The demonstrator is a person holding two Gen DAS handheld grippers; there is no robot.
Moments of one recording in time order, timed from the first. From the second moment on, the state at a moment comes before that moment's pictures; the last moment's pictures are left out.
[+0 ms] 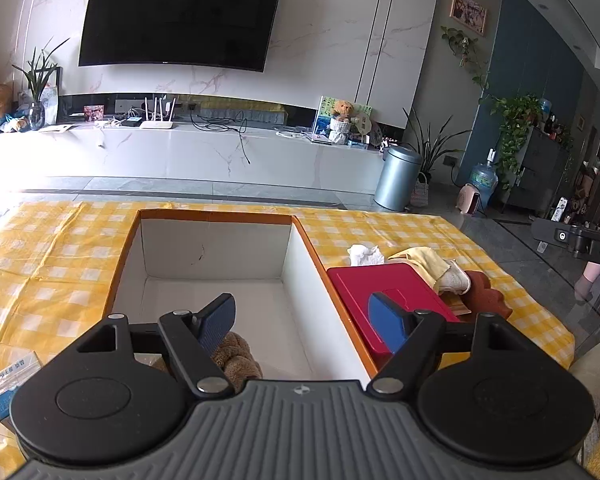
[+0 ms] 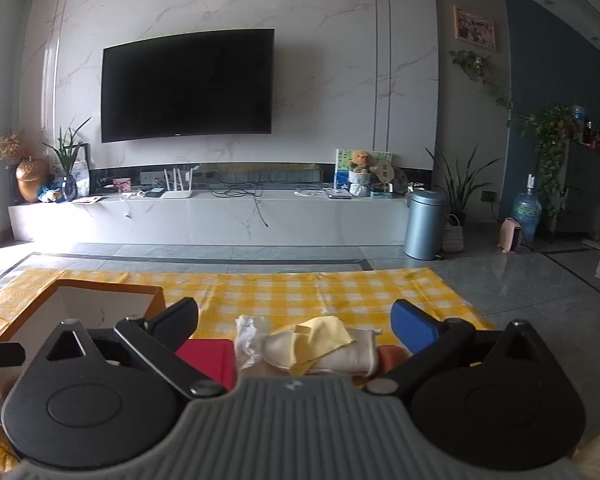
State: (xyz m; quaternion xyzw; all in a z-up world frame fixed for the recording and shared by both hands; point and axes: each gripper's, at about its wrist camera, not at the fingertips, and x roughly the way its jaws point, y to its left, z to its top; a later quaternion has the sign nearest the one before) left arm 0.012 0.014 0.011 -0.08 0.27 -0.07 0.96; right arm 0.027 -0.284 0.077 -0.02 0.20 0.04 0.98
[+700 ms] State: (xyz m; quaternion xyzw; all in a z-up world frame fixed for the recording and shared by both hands) left arm 0.032 -0.073 0.030 0.01 0.31 -0.03 0.95; right arm 0.091 -0.377 0.003 0.17 0.32 0.02 0.93
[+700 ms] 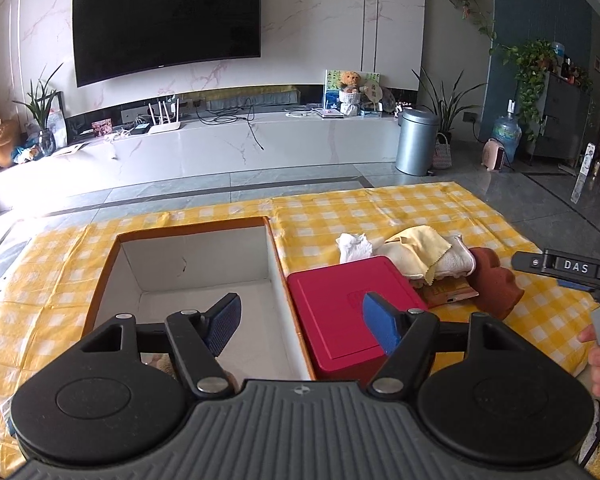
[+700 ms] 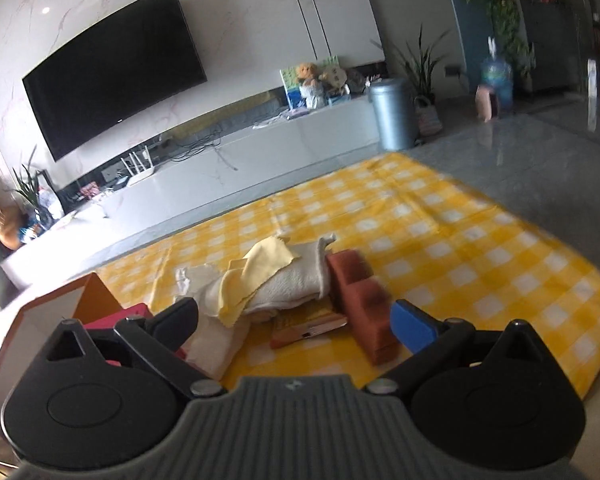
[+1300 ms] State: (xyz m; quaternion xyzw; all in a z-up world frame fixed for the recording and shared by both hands) left arm 0.086 -0.149 0.005 0.09 0.36 -0.05 0.93; right arm 0.148 -0.386 -0.036 0.16 0.35 -0.01 0.92
